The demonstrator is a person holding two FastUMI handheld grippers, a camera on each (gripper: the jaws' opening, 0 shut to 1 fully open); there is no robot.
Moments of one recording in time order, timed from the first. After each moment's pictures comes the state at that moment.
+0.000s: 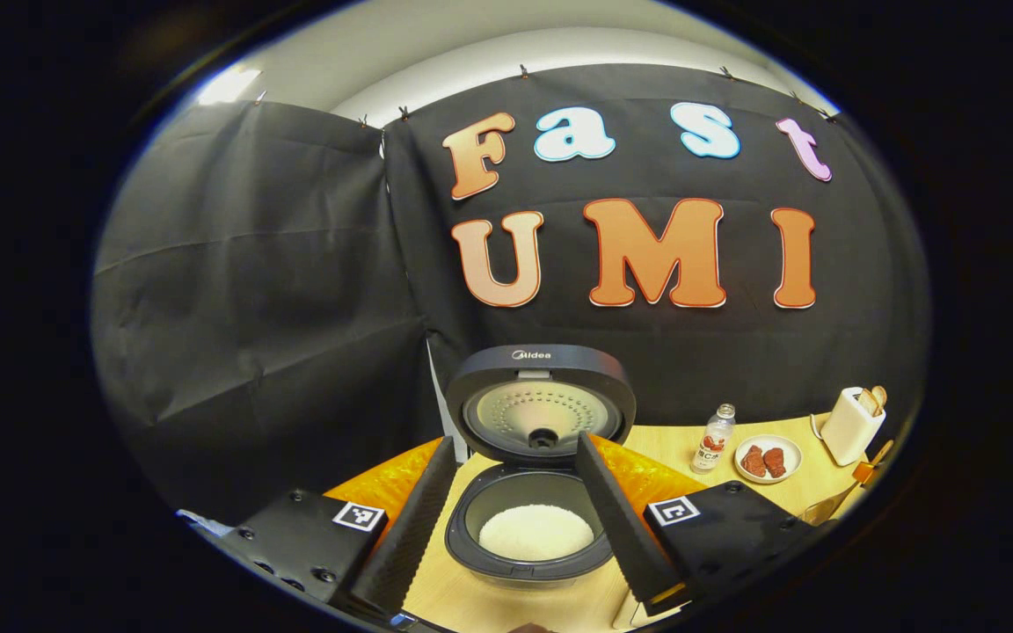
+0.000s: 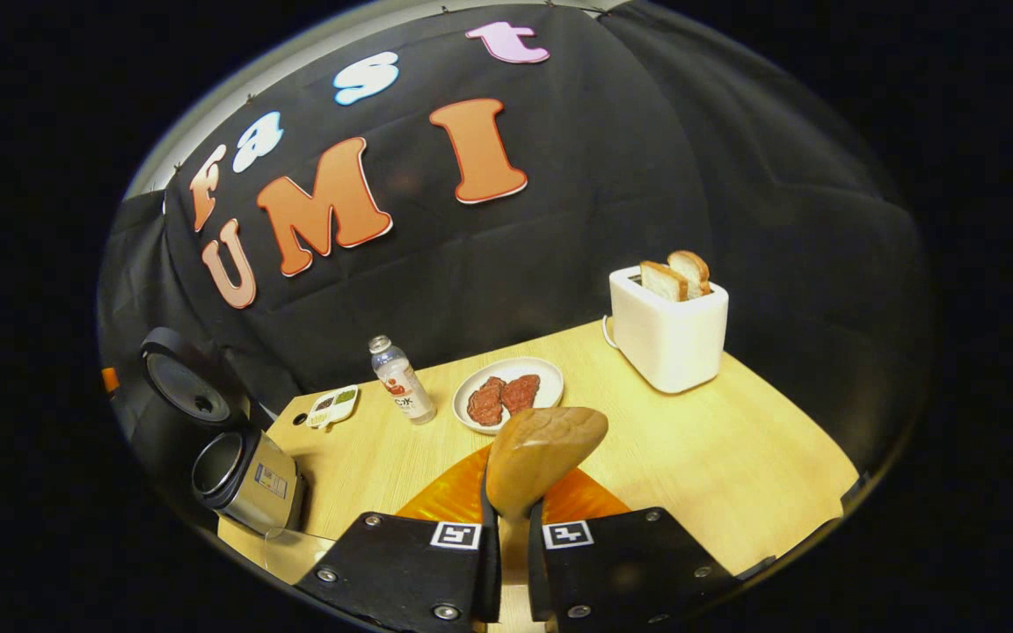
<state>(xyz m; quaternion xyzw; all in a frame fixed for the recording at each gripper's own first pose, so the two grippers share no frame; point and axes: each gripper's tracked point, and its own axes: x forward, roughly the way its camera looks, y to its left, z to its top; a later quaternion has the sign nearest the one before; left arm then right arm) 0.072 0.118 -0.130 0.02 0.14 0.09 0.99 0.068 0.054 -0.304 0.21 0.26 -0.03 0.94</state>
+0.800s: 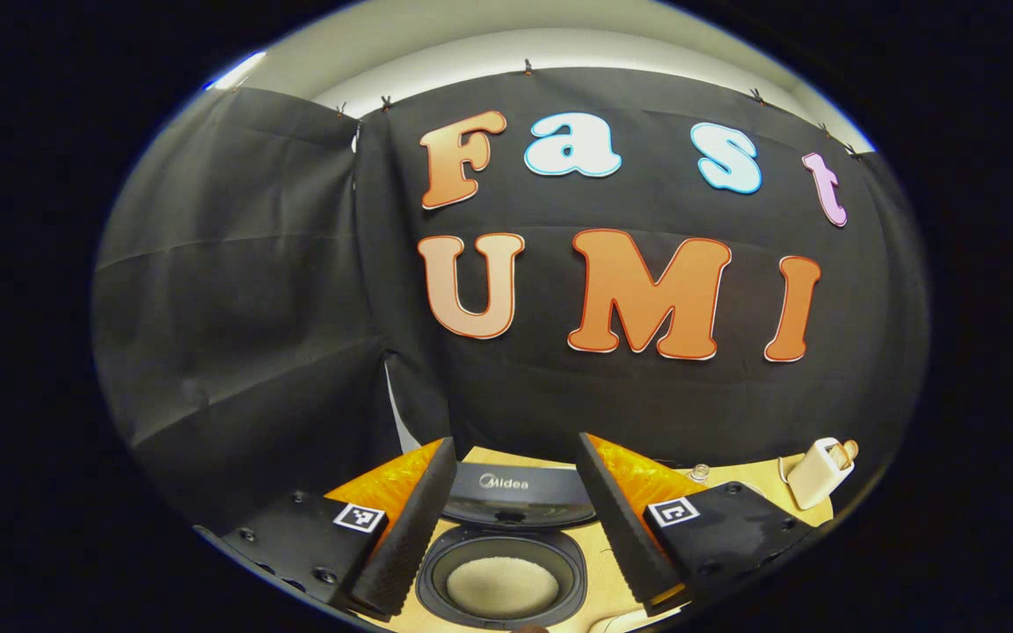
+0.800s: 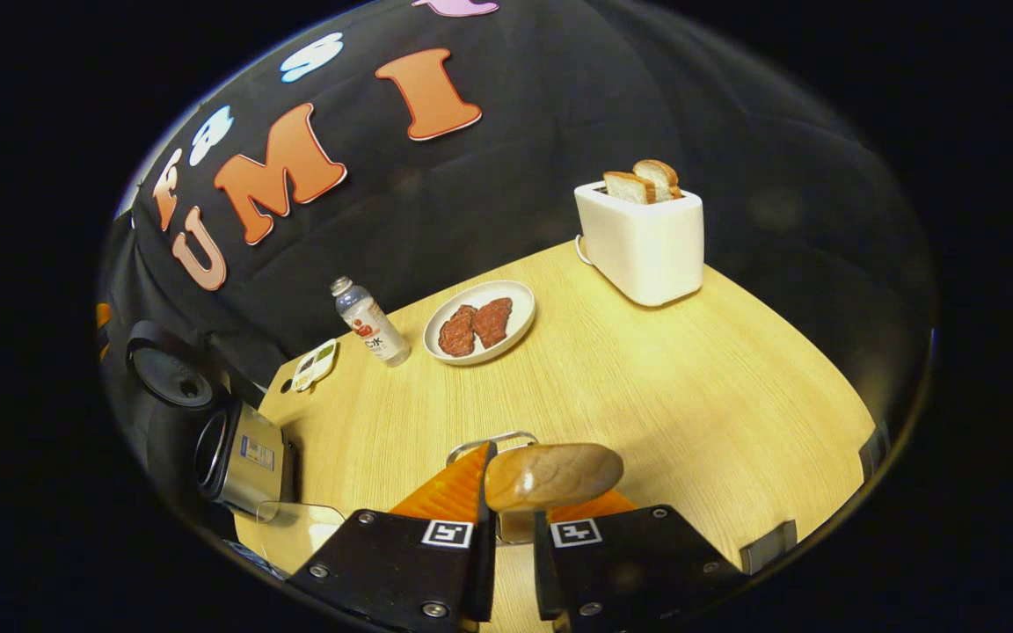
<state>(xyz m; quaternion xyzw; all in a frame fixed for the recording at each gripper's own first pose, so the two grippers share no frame) 0.209 0.118 -0.056 -0.01 0.14 0.03 0.99 0.025 0.049 -0.352 0.24 0.37 -0.04 0.90</state>
